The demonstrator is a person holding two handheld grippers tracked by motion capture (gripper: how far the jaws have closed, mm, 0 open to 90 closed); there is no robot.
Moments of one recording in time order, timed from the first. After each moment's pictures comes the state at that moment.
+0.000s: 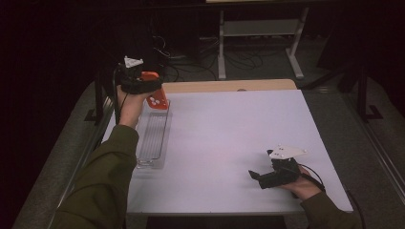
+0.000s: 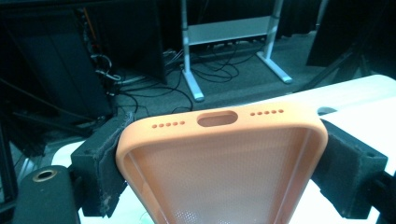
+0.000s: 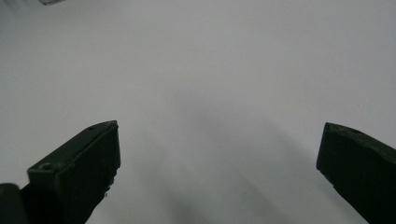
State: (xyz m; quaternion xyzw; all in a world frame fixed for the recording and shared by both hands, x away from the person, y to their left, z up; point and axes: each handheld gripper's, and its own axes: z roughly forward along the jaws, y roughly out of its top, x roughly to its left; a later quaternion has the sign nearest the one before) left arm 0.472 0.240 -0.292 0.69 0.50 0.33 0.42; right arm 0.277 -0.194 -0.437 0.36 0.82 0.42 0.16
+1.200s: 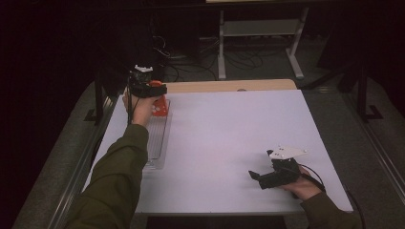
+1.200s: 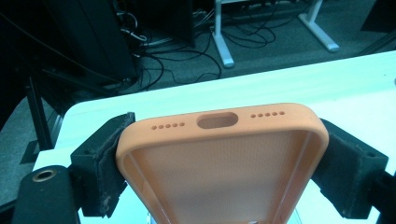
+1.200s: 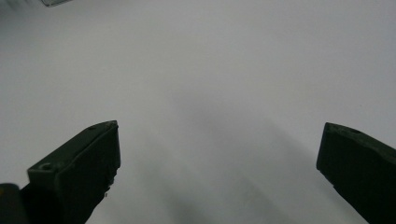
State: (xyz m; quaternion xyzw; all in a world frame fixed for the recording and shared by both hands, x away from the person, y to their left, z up) left arm 0.512 0.235 -0.345 0.70 0.55 0.32 0.33; right arm 0.276 -0.194 -0.437 0.36 0.82 0.42 0.16
